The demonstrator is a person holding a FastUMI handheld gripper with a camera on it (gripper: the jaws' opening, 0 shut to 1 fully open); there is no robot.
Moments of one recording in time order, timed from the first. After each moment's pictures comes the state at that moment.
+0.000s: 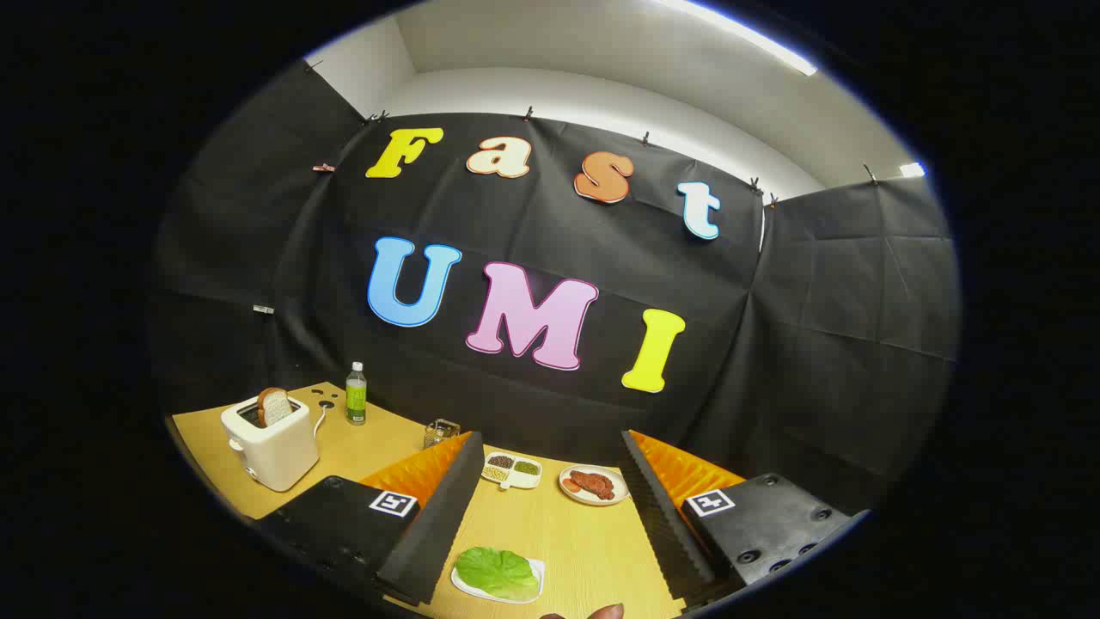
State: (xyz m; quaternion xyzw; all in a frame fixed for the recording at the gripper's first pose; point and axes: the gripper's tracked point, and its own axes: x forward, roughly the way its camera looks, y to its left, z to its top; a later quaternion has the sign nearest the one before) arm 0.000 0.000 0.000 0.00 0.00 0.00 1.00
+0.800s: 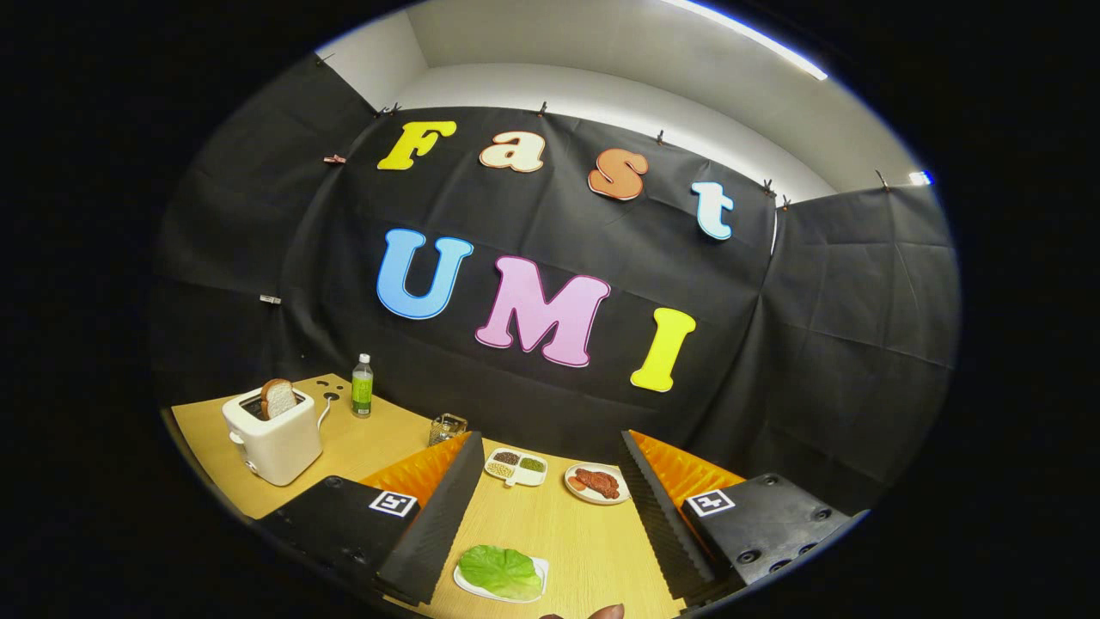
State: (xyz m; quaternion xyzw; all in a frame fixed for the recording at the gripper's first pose) arm 0.003 0.014 -0.005 -0.01 0.01 0.01 1.00
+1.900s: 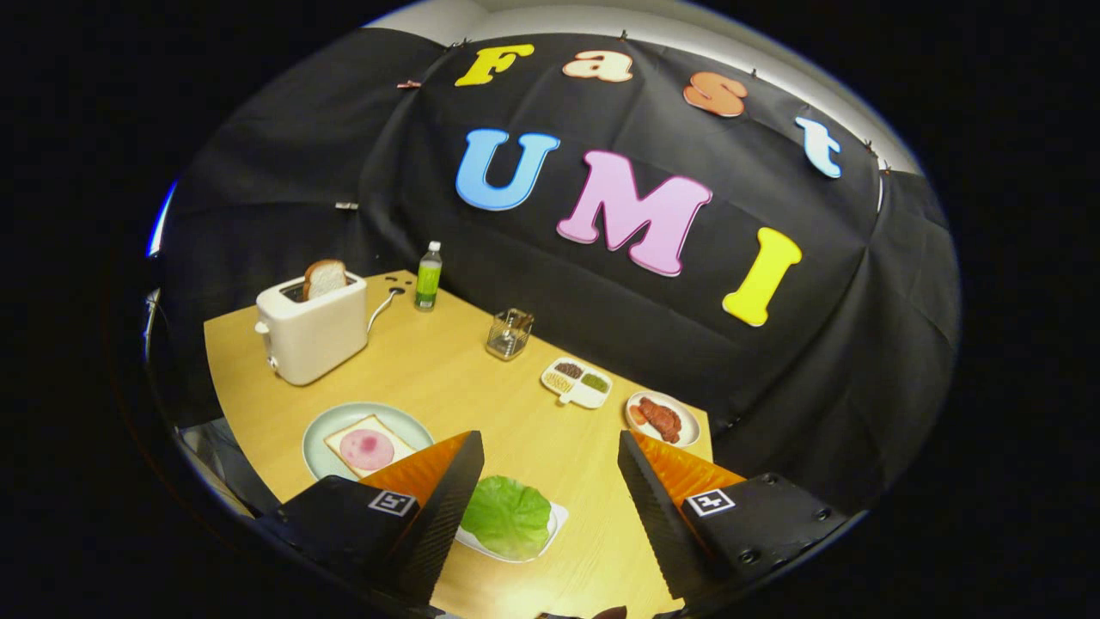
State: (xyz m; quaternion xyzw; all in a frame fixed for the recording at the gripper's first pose) arm 0.039 0.042 -0.166 -0.07 0.18 0.19 0.96
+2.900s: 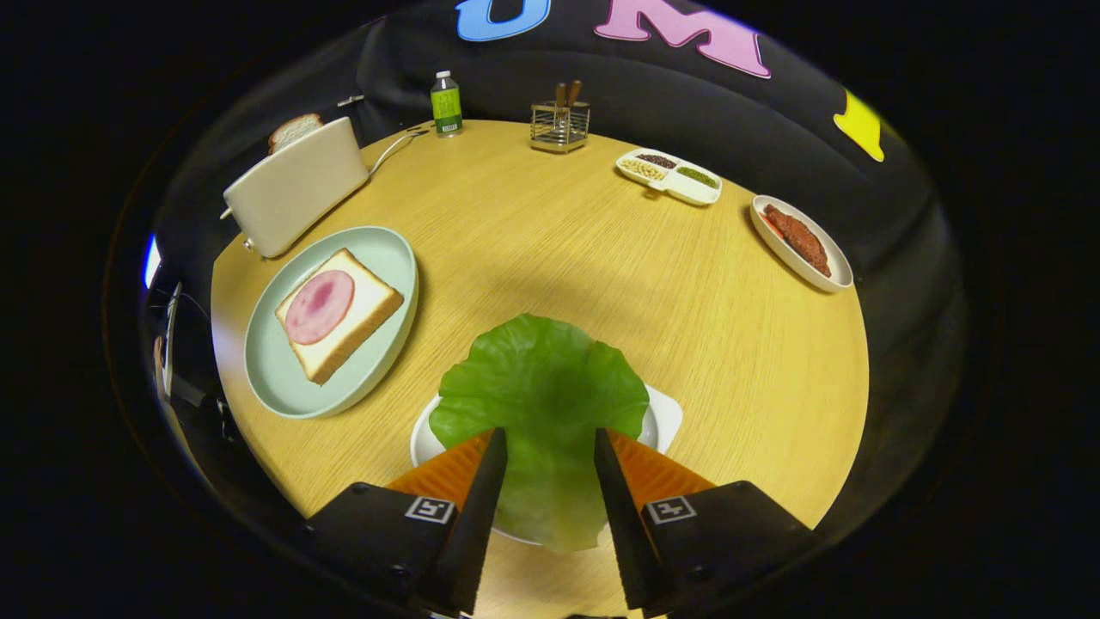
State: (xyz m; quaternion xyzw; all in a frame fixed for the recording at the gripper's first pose) arm 0.040 0.079 -0.401 -0.04 0.47 0.28 0.84
